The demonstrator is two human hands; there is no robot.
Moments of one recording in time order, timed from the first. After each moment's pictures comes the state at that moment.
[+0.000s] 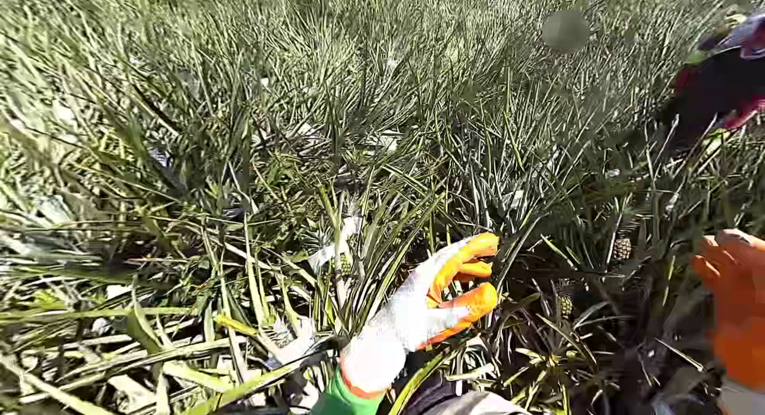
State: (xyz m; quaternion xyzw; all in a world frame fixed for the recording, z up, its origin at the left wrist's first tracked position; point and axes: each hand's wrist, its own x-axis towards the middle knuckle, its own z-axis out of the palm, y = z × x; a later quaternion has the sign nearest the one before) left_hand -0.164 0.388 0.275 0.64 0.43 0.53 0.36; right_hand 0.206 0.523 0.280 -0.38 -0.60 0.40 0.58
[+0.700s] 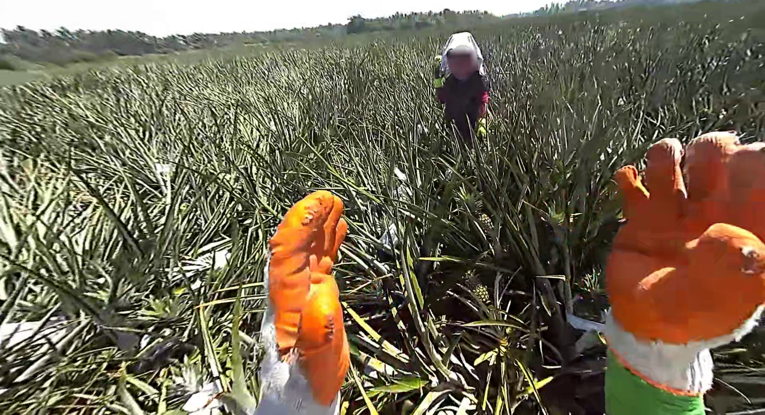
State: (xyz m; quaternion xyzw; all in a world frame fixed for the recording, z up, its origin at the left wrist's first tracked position) left_hand -0.074 0.491 0.339 0.69 0.21 0.64 0.26; right_hand 0.260 0.442 0.344 -0.19 -0.52 0.12 0.83
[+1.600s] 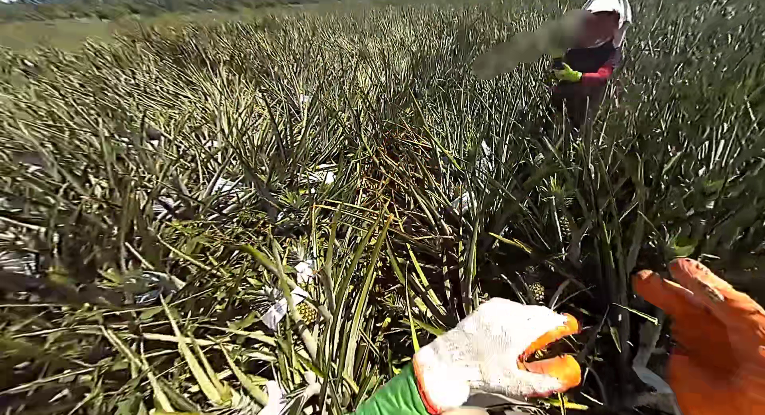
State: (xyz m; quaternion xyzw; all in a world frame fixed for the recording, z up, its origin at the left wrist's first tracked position) left_hand -0.034 0.423 0.238 0.87 0.28 0.27 0.30; right_hand 0.227 0.411 0.253 -0.31 -0.64 0.27 0.65
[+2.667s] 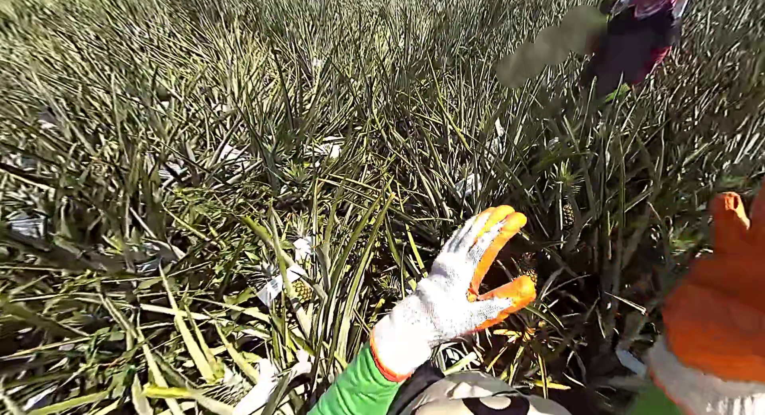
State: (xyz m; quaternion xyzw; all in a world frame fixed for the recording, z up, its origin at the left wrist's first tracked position) left_hand -0.059 0.441 0.258 0.75 0.48 0.39 0.23; right_hand 0.235 0.481 0.274 -0.18 -0.57 0.27 0.76
